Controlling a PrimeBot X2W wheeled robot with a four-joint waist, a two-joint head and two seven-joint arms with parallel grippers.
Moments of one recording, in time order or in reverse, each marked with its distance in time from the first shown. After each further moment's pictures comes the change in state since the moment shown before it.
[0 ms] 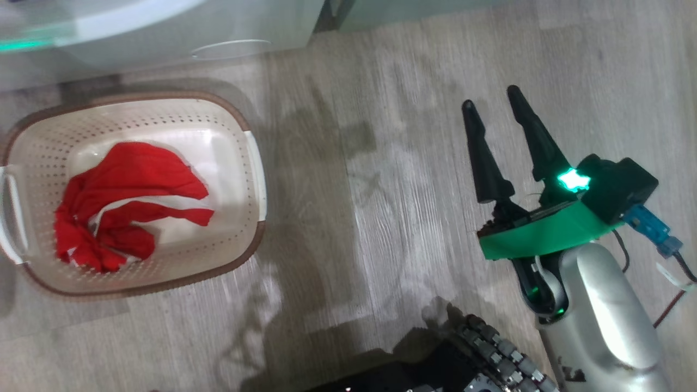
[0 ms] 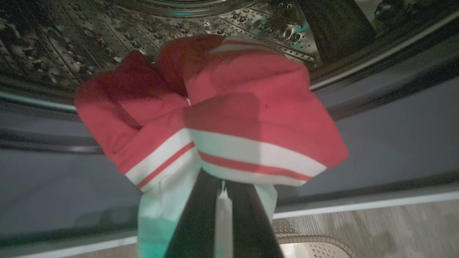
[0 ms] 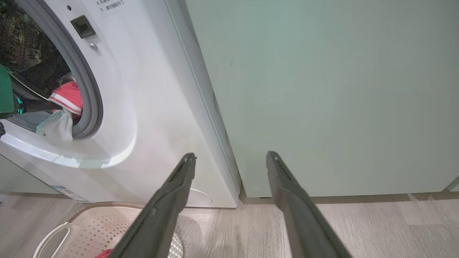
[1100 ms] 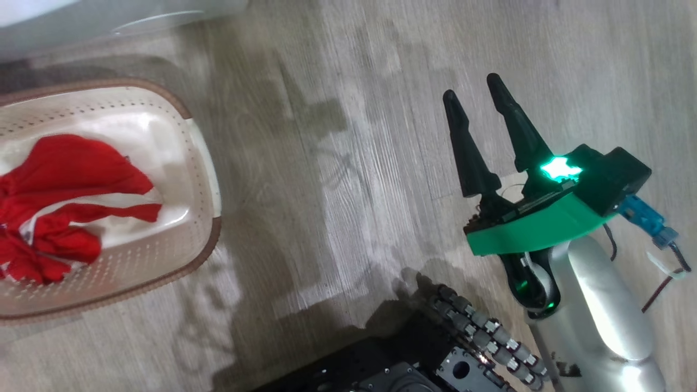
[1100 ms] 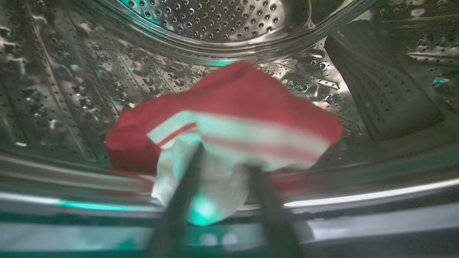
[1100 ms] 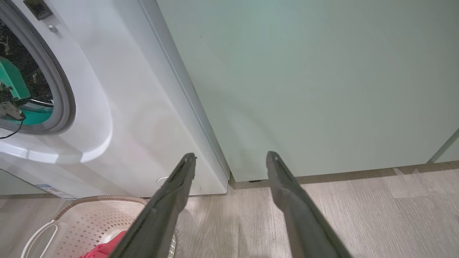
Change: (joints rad) left arm -0.219 0.103 0.049 0.202 0.024 -0.009 -0.247; right arm -0.035 0.000 0.064 -0.018 0.073 0.000 0.000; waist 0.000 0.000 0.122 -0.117
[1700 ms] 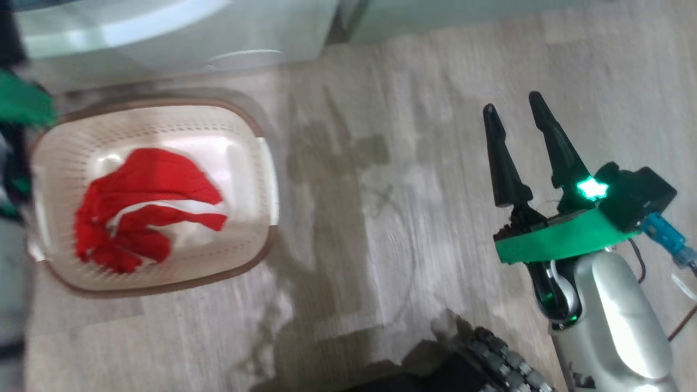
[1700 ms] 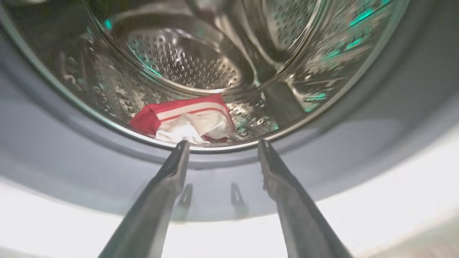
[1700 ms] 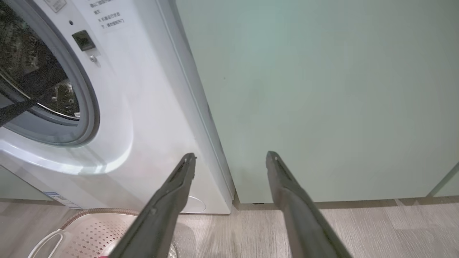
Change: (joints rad) left arm 0.519 -0.199 0.043 -0.395 -0.088 0.083 -0.322; right arm 0.067 0.000 -0.114 0.002 -0.090 0.000 0.000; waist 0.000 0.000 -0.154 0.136
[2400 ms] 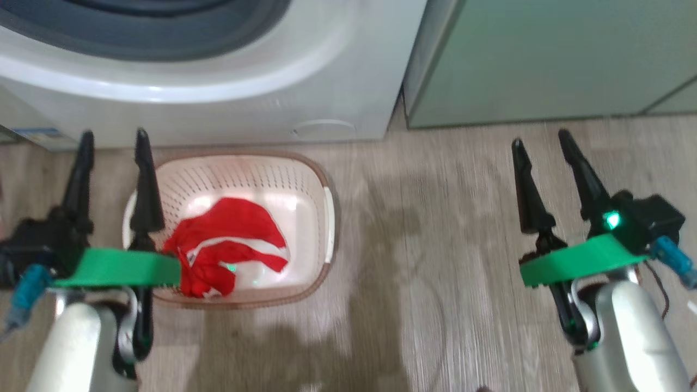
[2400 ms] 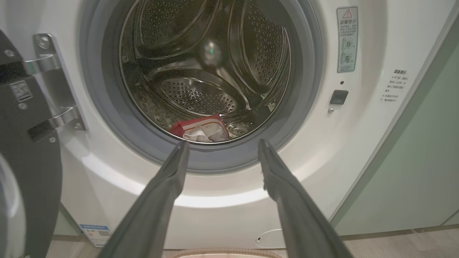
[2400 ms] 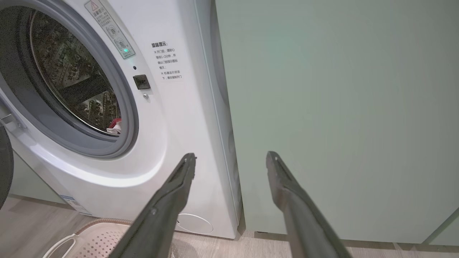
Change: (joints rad) left arm 0.542 -0.162 -0.053 -0.407 0.151 0.085 -0.096; right arm 0.094 0.000 -0.112 0.004 -0.116 0.000 0.041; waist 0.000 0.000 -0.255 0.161
